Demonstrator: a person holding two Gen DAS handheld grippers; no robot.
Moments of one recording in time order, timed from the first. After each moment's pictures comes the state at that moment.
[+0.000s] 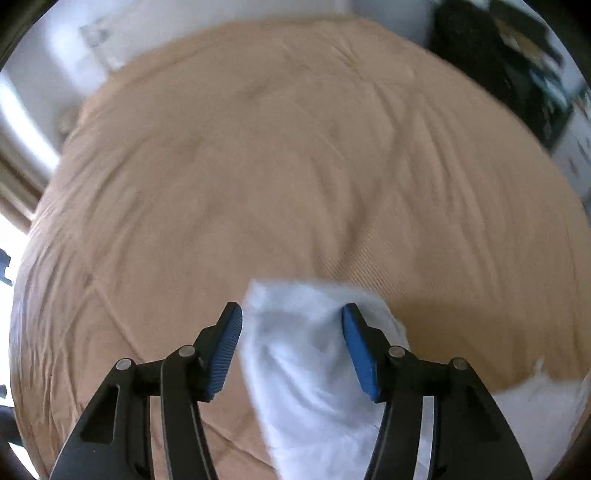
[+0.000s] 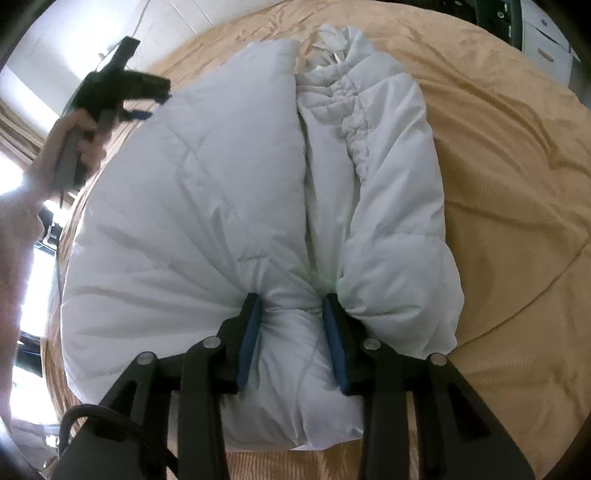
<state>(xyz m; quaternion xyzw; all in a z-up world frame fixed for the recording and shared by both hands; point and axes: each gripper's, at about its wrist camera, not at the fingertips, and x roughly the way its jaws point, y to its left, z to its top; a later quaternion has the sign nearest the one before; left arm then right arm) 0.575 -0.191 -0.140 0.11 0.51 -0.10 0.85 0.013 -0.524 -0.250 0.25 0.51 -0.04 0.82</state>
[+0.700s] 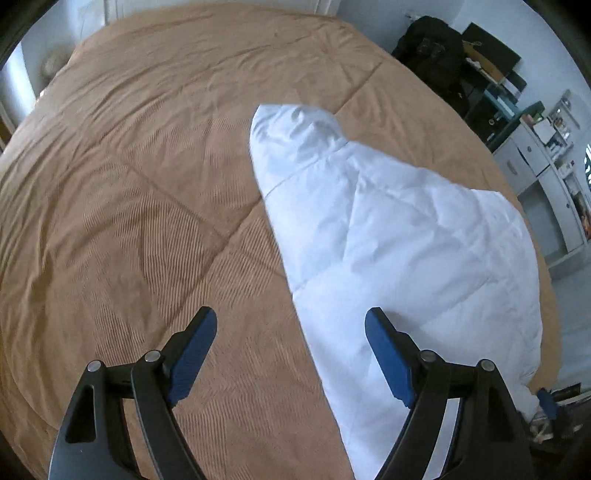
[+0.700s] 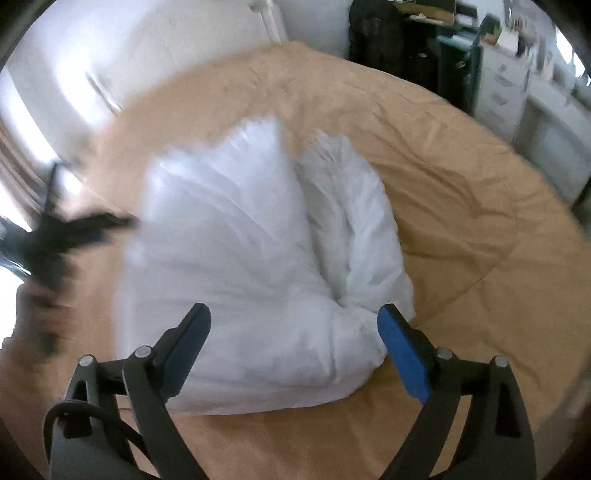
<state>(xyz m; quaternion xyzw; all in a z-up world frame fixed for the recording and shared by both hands) 0.395 -0.095 -0.141 0.02 0.56 -0.20 0.80 -0.023 -0.508 -0.163 0.16 0.48 -0.19 0.84</state>
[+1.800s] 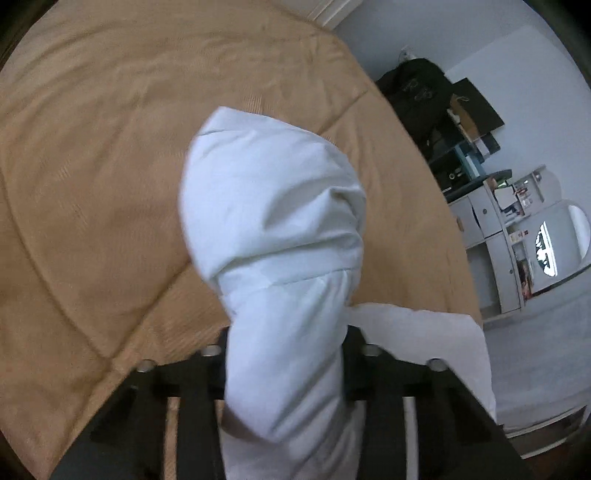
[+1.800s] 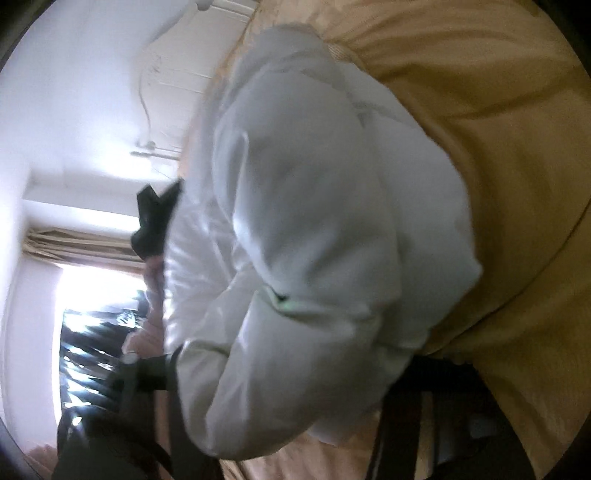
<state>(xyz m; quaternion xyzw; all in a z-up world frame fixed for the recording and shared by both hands) 0.510 -0.141 -0.190 -0.14 0.55 -0.28 0.77 -0.004 -0.627 -0.283 0.53 0.40 0.06 0.75</state>
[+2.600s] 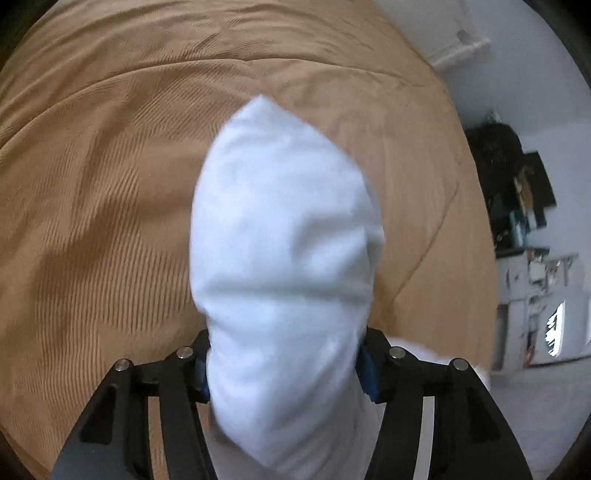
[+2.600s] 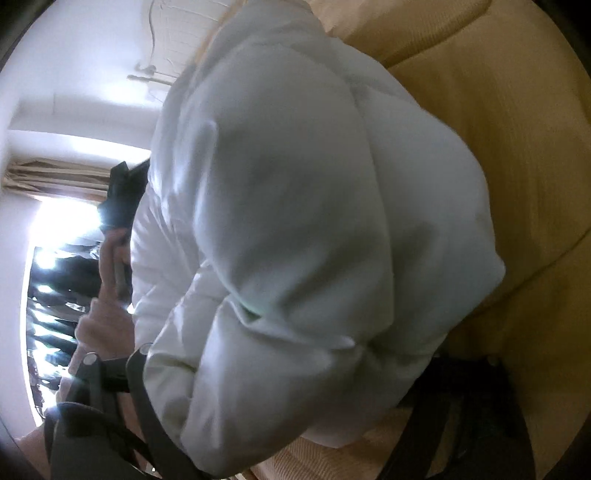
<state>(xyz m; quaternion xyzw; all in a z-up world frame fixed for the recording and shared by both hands) 0.532 0.055 -0.208 -0.23 0.61 -0.14 0.74 0.059 -0.466 -0.310 0.45 0.49 0.10 0.74</state>
